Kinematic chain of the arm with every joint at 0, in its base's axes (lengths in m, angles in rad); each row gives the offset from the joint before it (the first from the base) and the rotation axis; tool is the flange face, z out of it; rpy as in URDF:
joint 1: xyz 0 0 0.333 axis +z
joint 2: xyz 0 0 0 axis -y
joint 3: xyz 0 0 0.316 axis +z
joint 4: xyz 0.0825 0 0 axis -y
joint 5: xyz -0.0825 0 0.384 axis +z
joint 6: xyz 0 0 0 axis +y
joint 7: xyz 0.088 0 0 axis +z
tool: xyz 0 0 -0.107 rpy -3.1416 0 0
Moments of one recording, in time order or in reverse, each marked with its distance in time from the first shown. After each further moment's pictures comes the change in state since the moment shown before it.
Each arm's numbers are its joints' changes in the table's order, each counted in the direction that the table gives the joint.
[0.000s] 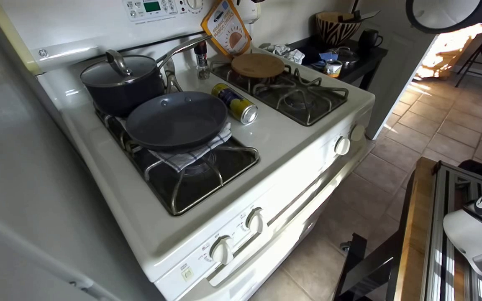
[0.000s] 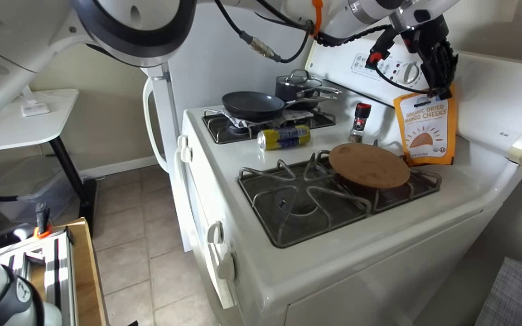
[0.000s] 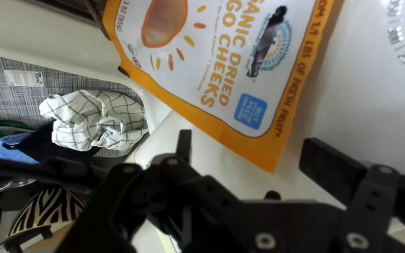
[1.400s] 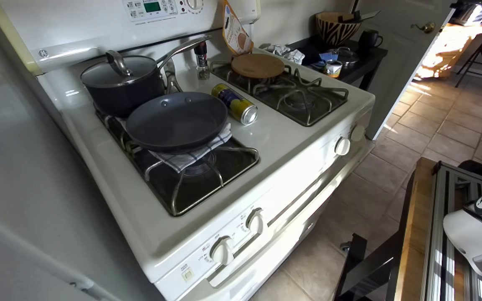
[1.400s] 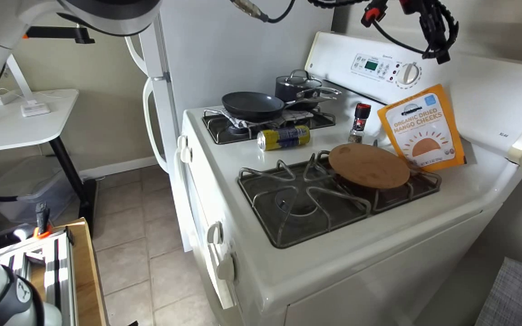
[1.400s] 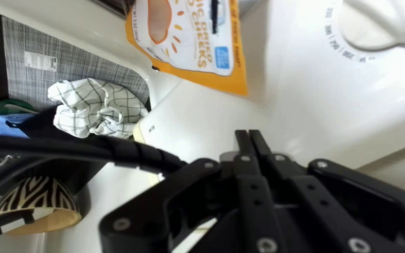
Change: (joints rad) arm 0.015 0.148 0.047 -0.044 0.003 0.116 0.165
